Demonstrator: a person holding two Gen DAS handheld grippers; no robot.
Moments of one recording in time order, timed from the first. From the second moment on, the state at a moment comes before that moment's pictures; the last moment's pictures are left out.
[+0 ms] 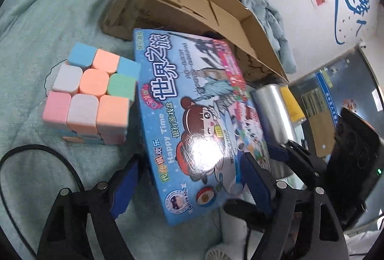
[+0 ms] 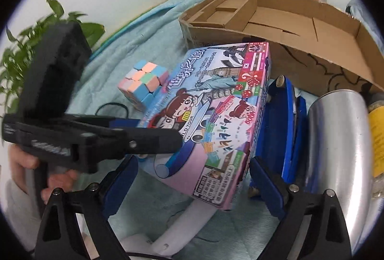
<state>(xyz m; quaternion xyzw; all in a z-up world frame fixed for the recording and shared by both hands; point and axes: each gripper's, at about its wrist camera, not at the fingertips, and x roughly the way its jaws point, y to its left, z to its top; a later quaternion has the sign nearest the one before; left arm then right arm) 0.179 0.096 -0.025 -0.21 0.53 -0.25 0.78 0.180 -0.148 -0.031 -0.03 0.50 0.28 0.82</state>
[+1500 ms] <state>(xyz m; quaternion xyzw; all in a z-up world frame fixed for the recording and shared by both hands) 0.139 0.023 0.145 -0.07 0.32 -0.19 0.93 0.182 -0.161 0.069 -0.02 0.33 0.19 0.93</state>
